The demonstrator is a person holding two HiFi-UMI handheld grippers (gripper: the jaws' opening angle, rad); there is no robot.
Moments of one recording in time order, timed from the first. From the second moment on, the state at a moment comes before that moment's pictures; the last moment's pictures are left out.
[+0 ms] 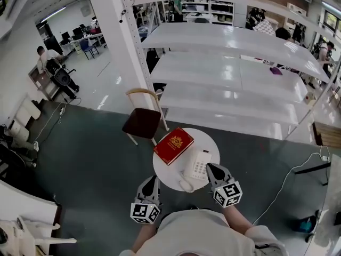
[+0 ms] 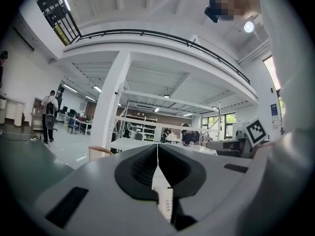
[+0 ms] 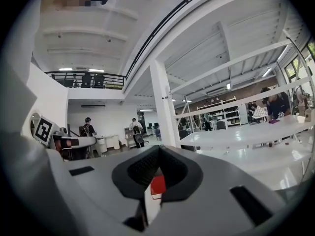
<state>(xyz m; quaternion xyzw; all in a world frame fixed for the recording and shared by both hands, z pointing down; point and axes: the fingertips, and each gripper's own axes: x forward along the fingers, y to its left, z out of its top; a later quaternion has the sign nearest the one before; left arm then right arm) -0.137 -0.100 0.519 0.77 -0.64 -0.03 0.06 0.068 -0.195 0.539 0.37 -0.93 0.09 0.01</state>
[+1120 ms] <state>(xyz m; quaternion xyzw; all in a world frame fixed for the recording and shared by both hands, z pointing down) -0.162 -0.153 0.517 0.80 -0.60 -0.02 0.08 0.035 -0.225 0.544 0.40 -0.91 0.12 0.02</state>
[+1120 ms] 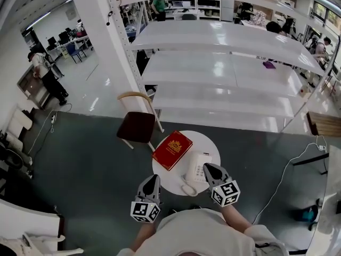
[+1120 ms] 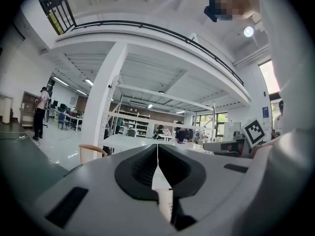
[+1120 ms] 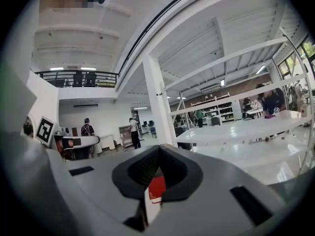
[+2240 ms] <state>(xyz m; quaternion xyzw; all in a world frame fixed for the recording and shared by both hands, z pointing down) -0.177 -0.153 0.522 0.78 -0.61 0.01 0.10 0.029 -0.249 0.651 0.39 -0.90 0.17 0.14</state>
